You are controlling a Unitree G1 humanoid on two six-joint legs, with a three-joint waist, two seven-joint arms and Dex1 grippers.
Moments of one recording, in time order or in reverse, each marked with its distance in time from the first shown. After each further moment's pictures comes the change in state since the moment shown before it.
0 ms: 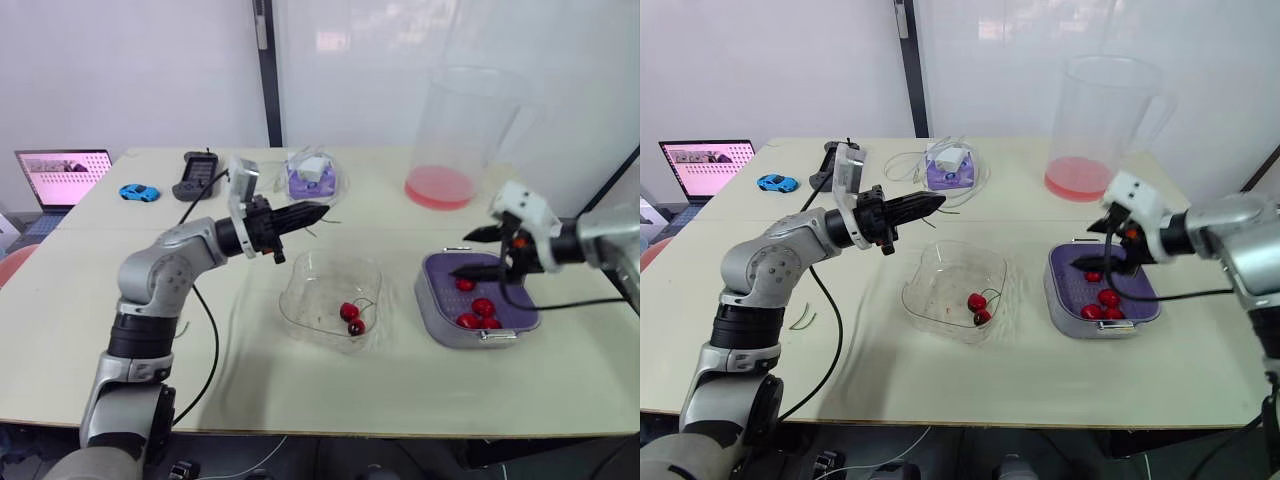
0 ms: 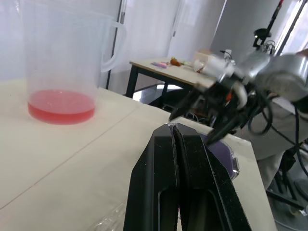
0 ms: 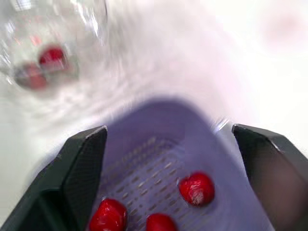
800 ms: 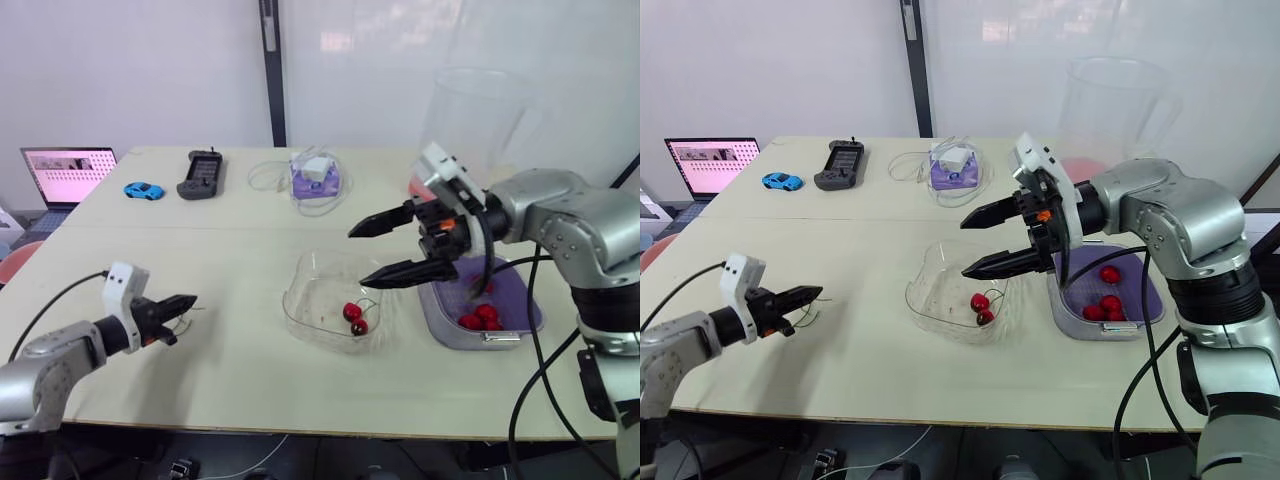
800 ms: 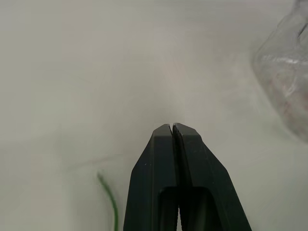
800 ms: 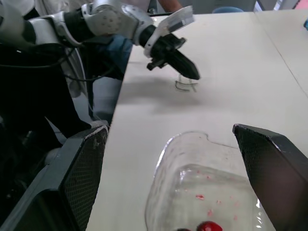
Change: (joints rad) left arm 0.676 0.278 0.275 -0.076 0.127 -0.003 0.163; right arm -0.223 0.320 0.088 -0.182 0.290 0.131 0.113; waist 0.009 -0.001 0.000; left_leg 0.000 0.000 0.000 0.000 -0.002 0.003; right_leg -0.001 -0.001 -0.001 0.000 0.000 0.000
